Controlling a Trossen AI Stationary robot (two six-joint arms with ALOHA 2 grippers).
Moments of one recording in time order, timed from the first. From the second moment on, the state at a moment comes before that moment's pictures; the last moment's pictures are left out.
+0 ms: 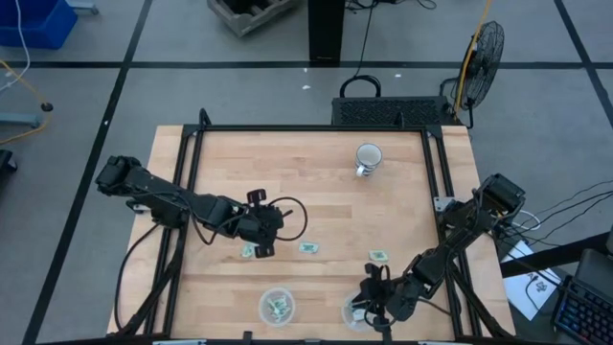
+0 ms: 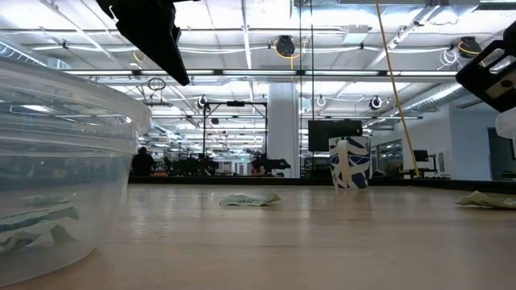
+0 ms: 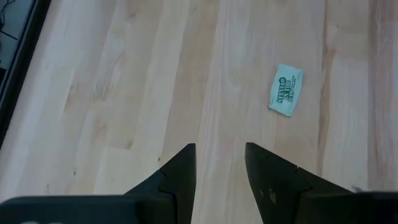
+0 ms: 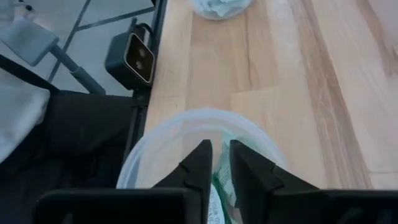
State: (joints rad) left arm -0.32 1.50 1.16 -0.75 -0.42 -0.32; right arm 0.82 1.68 0.82 0.12 0.36 0.77
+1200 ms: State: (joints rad) left arm -0.31 1.50 1.16 -0.86 -0.45 -0.27; right arm 0.79 1.41 0.48 -0.06 0.60 0.96
